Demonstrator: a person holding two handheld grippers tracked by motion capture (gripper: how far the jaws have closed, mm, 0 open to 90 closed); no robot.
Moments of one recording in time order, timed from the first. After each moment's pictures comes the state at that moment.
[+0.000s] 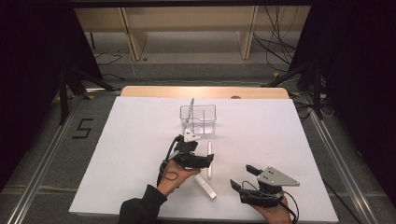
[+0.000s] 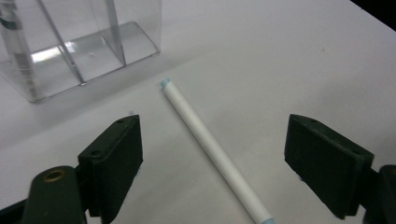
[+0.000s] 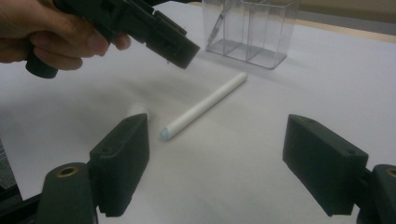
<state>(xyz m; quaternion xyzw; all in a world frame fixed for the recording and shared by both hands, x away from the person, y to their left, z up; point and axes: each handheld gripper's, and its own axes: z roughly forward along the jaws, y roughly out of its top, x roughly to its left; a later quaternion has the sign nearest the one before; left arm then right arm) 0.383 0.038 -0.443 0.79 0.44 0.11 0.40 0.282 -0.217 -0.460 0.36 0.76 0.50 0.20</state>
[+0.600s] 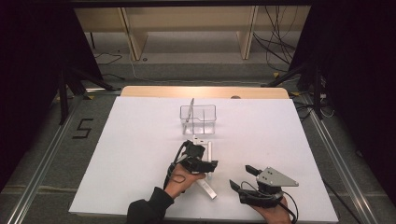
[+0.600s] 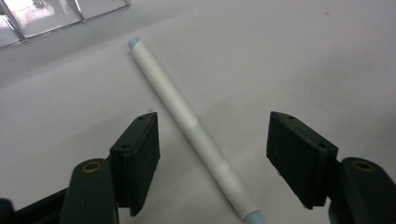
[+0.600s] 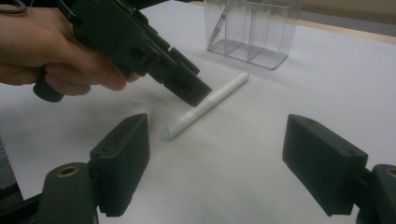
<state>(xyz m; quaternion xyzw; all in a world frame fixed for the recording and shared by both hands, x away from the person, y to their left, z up) 0.385 0.020 -0.463 0.81 0.45 0.07 0.37 0.281 -0.215 -0.460 0.36 0.76 0.50 0.20</state>
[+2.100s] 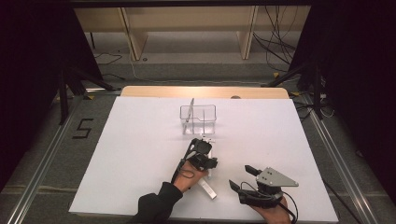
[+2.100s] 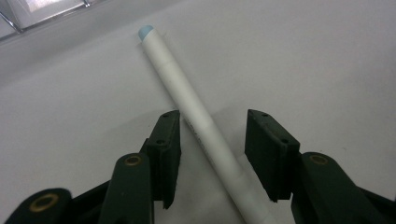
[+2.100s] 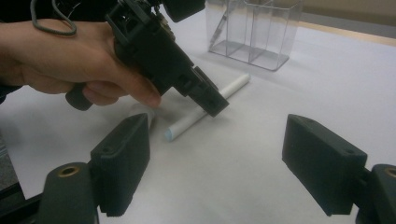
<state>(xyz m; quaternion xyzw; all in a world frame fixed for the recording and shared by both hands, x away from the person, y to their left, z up) 0.402 -0.004 -0.477 0.82 0.47 0.11 0.30 0.280 -0.213 -0.459 0.36 0.76 0.50 0.20</state>
